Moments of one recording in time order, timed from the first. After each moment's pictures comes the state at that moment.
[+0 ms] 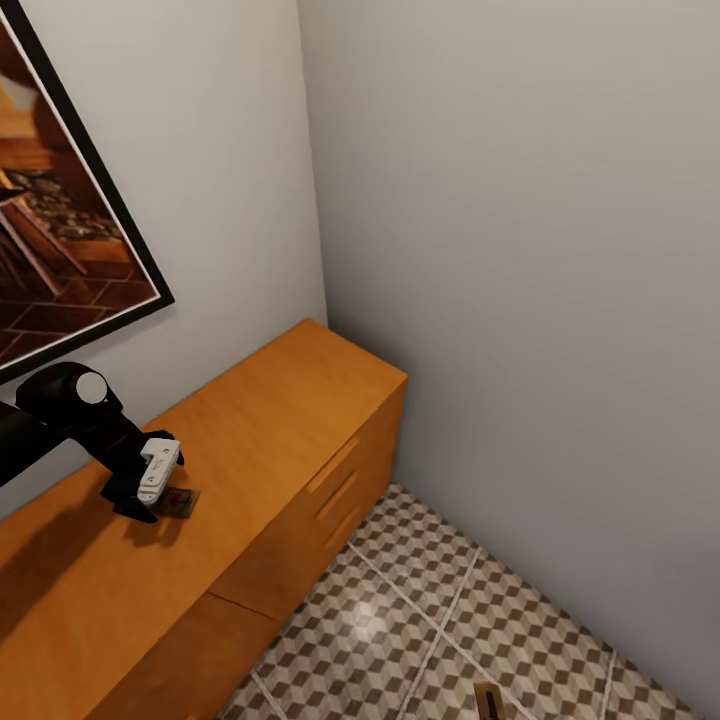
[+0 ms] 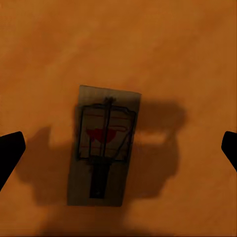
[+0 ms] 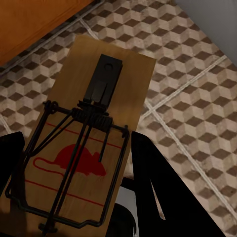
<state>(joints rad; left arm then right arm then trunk) -1.15 0.78 -0.82 -1.39 -0.36 0.44 -1.57 -0.31 -0.13 0.20 -0.02 -0.11 -0.75 0.26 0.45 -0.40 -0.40</state>
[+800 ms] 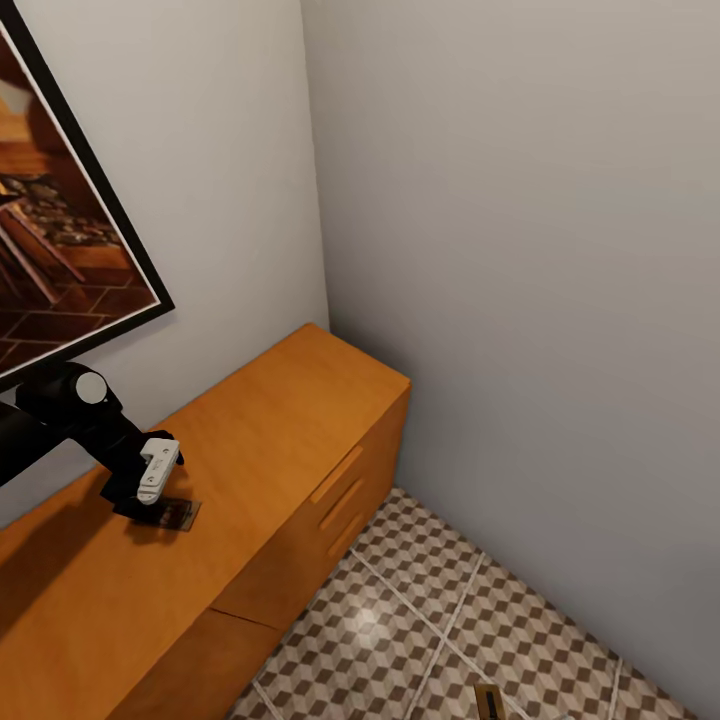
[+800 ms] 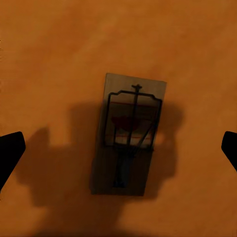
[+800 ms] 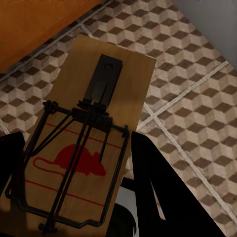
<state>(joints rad) -1.15 0.78 -0.82 -1.39 -0.36 0.44 -1.57 -0.31 -0.13 0.20 -0.02 -0.11 -0.75 0.26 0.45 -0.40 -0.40</state>
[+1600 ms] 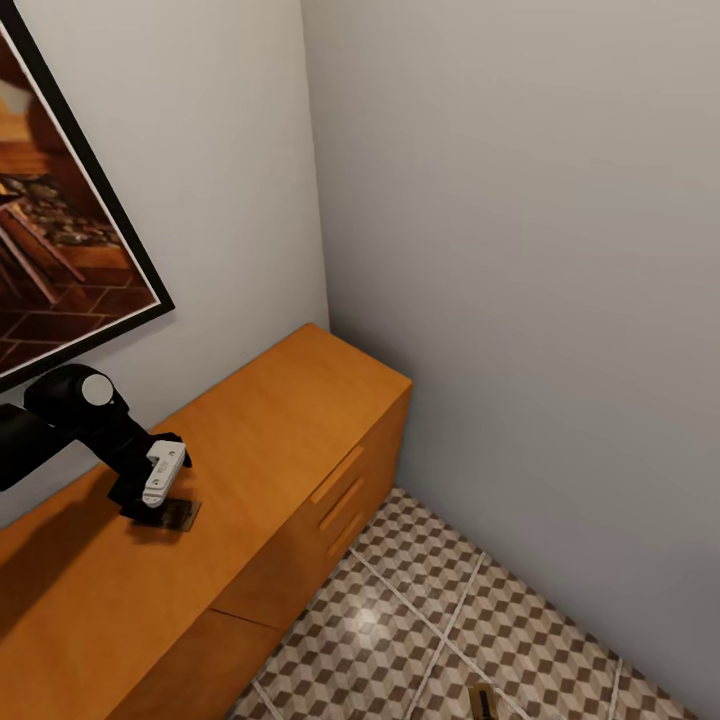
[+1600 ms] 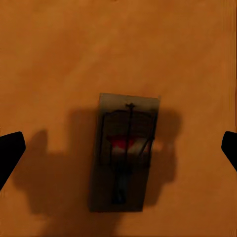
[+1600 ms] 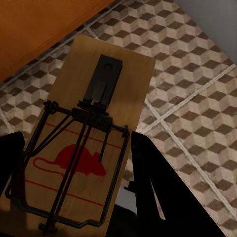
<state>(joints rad) -1.14 0.77 -0.82 -1.40 -0.34 0.43 -1.57 -0.31 -0.11 0.21 -0.02 -0.10 -0.76 0.26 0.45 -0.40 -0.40</state>
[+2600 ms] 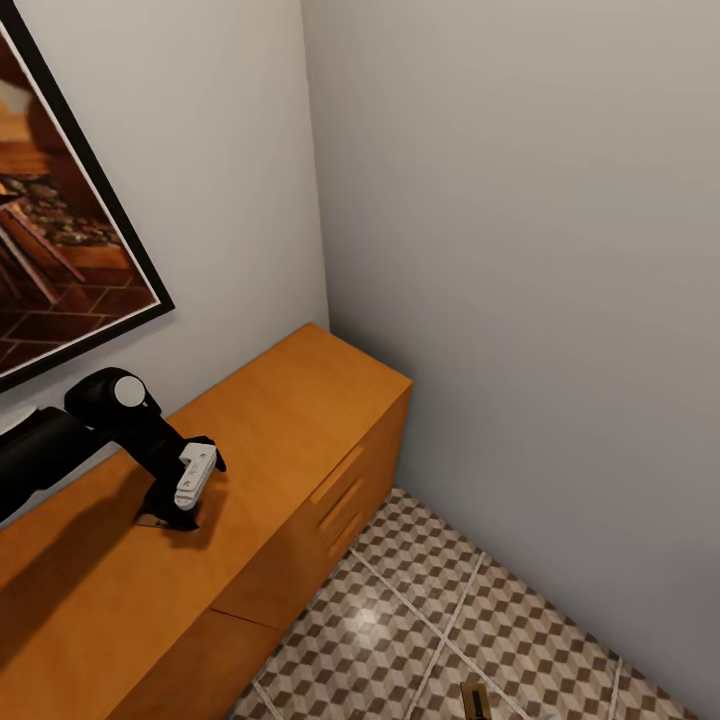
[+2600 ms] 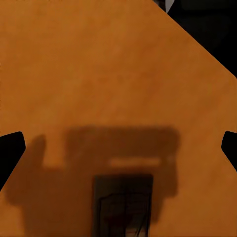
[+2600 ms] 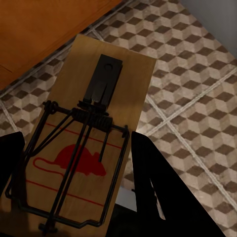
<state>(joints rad) -1.13 0.67 -0.82 -1.39 -0.29 0.43 -1.57 -0.31 -0.09 0.20 -0.02 -0.11 -0.76 0.26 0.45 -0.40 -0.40</state>
